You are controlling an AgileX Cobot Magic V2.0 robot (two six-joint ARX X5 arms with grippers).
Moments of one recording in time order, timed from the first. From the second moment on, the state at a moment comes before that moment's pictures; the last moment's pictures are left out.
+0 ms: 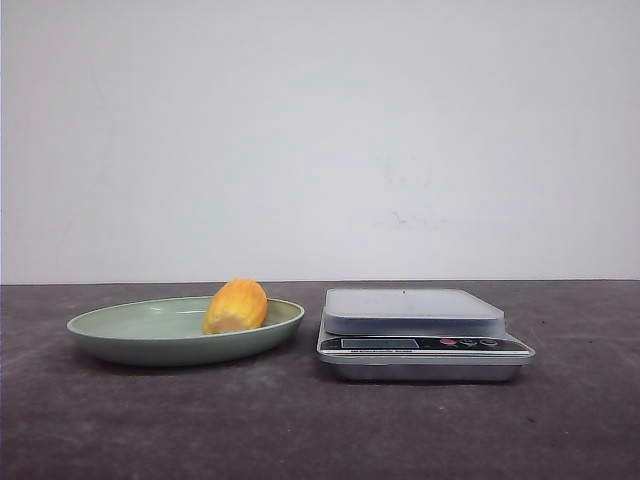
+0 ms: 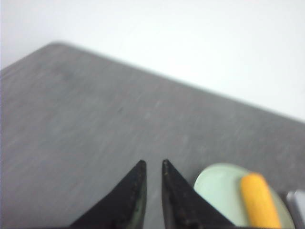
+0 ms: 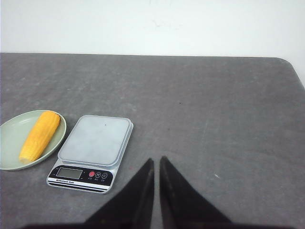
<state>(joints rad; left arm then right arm) -0.06 0.19 0.65 -0.61 -0.12 -0.28 0.32 0.34 1.15 -1.14 0.11 0.16</state>
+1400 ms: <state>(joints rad) -0.02 0.00 0.03 -0.18 0.03 -0.11 0.32 0.34 1.15 -1.14 0.11 0.16</state>
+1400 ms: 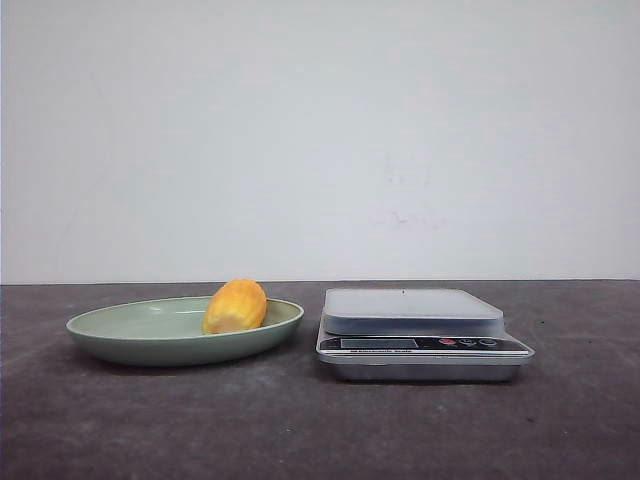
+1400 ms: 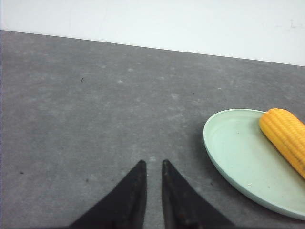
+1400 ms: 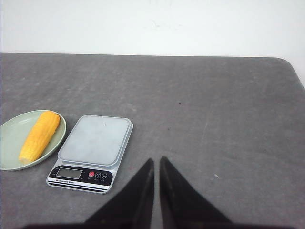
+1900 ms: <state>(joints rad) -0.02 0.00 0.03 -0.18 0.03 -0.11 0.31 0.34 1.15 -1.12 0.12 0.15</state>
